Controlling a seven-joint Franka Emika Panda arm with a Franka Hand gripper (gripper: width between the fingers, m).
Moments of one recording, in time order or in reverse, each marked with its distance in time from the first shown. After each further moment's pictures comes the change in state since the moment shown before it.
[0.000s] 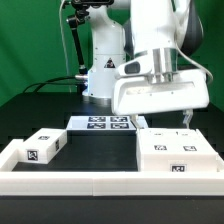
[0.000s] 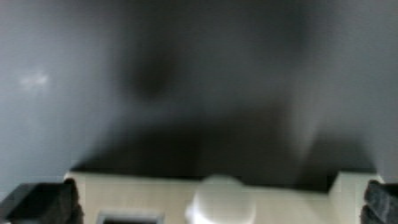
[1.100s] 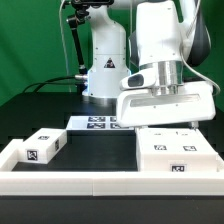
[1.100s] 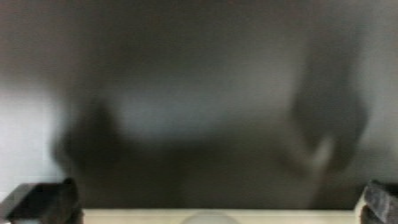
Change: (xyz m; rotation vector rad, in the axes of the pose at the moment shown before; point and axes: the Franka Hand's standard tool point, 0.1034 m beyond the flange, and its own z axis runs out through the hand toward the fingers) arm 0.010 0.000 0.021 -0.014 0.012 0.082
